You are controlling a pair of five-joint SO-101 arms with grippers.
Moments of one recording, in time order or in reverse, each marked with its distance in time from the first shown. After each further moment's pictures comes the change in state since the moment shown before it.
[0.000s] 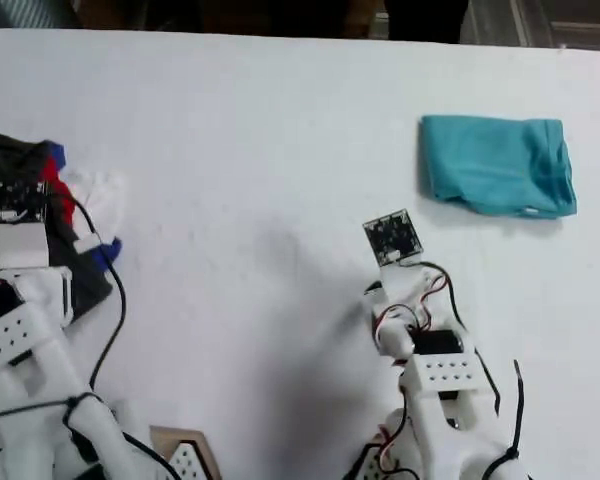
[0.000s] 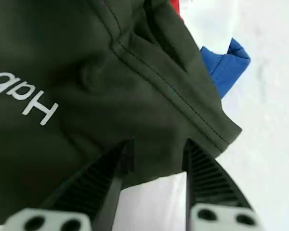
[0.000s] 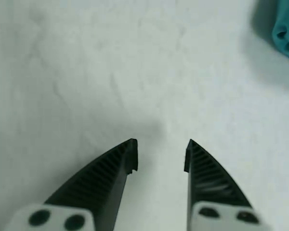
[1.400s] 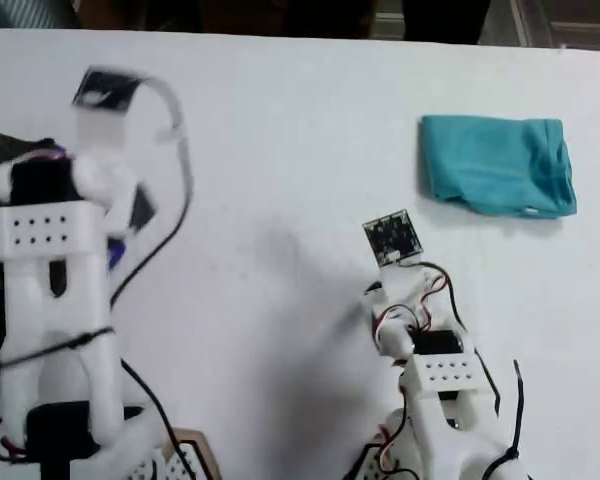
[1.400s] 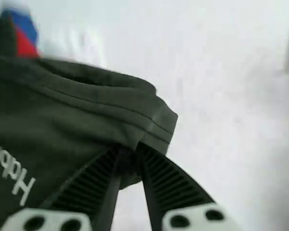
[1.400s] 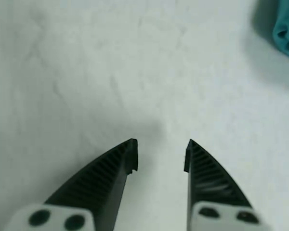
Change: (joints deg) left arm 33.7 19.7 -54.0 35.6 14.9; right arm 0.0 0.0 0.1 0.0 0.0
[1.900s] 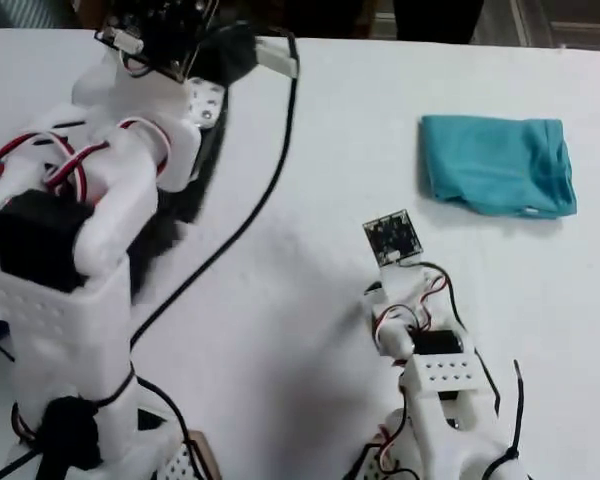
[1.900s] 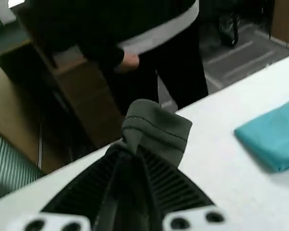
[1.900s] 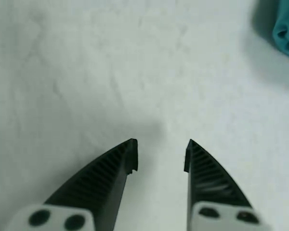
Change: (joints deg) left arm 21.5 0.5 -35.5 -12.4 0.0; right arm 0.0 0.0 0.0 0.0 0.0
